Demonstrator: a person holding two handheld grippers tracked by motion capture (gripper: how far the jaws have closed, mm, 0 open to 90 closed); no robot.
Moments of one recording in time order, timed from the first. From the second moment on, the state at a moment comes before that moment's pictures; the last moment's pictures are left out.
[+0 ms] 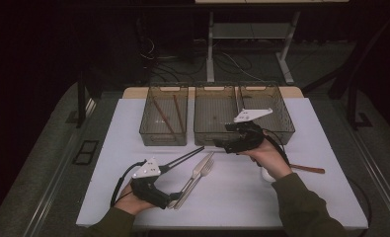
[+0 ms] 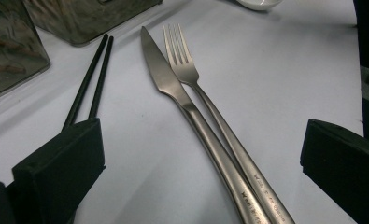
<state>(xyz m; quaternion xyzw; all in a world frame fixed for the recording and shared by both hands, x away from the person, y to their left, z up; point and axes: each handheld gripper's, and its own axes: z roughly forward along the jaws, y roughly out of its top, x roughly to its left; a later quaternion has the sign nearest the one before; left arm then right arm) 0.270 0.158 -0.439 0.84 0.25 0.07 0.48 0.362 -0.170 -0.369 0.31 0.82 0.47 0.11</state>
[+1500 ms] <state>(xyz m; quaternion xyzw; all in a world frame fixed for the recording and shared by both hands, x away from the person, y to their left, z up) 0.287 0.165 -0.428 0.84 0.25 0.09 0.48 0.247 -0.297 -0.438 0.37 0.79 0.47 0.14</state>
